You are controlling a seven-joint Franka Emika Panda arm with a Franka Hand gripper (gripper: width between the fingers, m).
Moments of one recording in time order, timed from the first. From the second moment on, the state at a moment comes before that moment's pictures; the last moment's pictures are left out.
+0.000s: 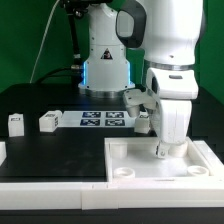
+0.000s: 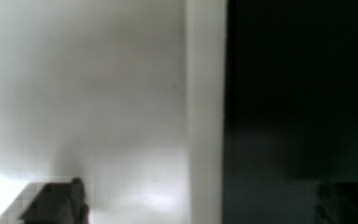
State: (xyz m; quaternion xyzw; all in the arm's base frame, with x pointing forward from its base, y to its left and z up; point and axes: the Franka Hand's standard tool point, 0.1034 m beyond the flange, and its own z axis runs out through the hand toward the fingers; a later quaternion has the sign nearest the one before) arm 0.489 0.085 0.007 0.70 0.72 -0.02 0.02
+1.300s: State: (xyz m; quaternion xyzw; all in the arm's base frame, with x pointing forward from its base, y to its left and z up) arm 0.428 0.092 0.044 0.94 0.35 -0.01 0.01
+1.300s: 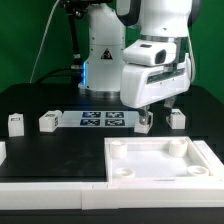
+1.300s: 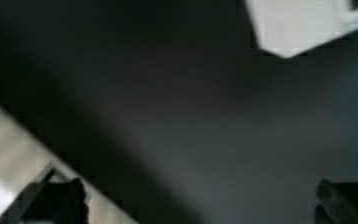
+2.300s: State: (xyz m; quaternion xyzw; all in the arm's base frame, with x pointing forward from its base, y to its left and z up) arm 0.392 0.144 0.041 1.00 0.07 -0.04 -0.01
